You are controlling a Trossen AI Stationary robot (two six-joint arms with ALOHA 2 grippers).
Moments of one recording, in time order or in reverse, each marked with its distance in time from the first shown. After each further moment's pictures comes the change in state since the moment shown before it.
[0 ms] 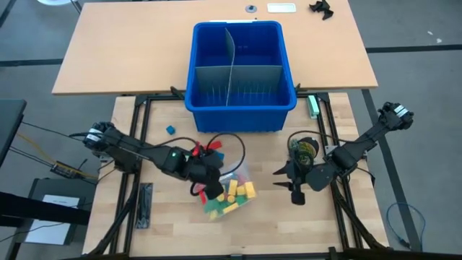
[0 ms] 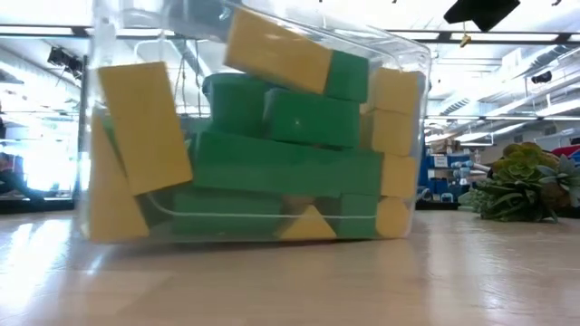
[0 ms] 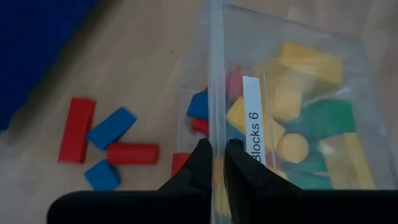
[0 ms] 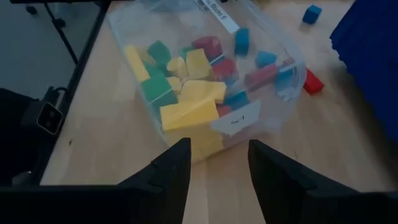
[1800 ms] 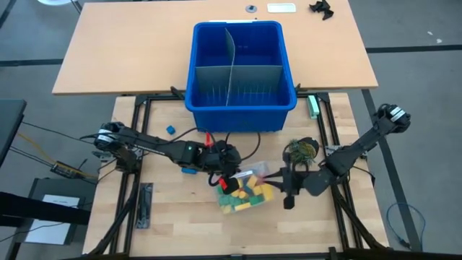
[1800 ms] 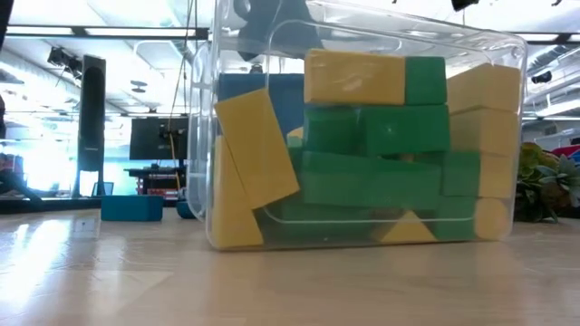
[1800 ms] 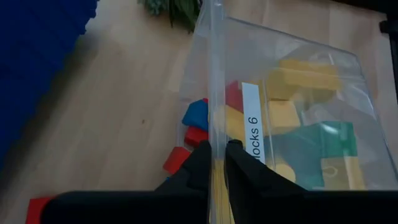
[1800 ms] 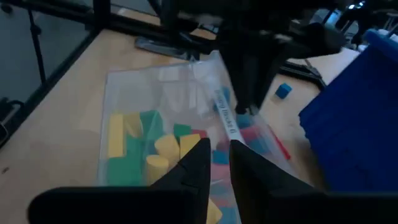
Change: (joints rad) left arm 0.117 0.113 -0.002 0.309 0.110 0.290; right arm 0.023 0.068 -0.077 0.368 0.166 -0.373
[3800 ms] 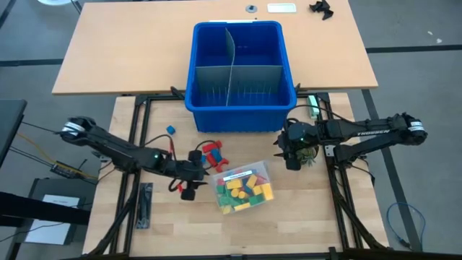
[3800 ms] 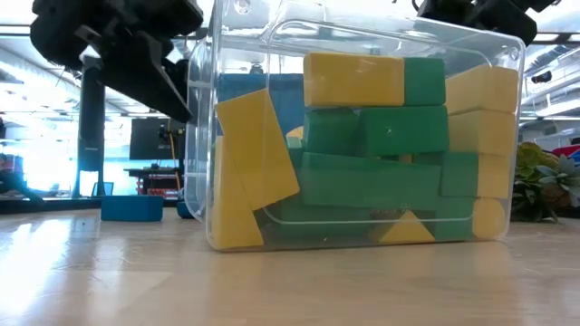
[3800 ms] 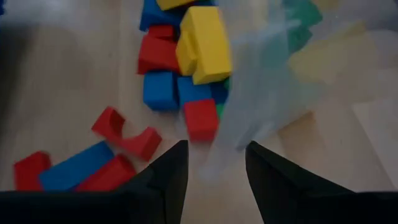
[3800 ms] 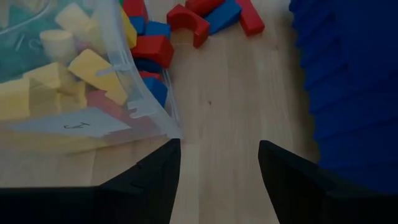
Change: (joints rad) left arm -0.097 -0.416 -0.756 0.421 0.090 0.354; right arm -0.641 -0.150 -0.001 -0.498 -0.614 -0.119
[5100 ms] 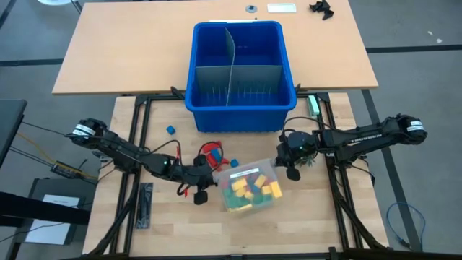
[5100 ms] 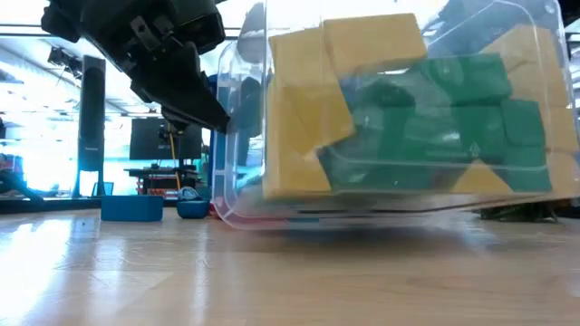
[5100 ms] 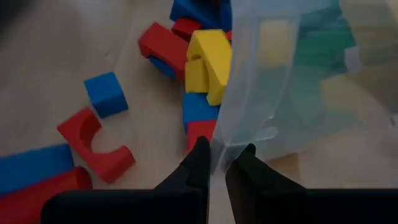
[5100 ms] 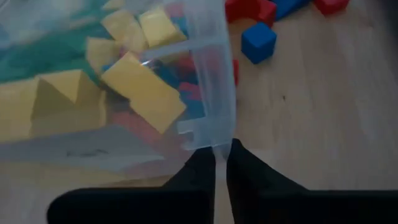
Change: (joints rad) left arm -0.003 0.141 0.000 0.231 -0.071 -0.321; right arm 0.024 0.002 -0.281 0.390 -0.218 0.165
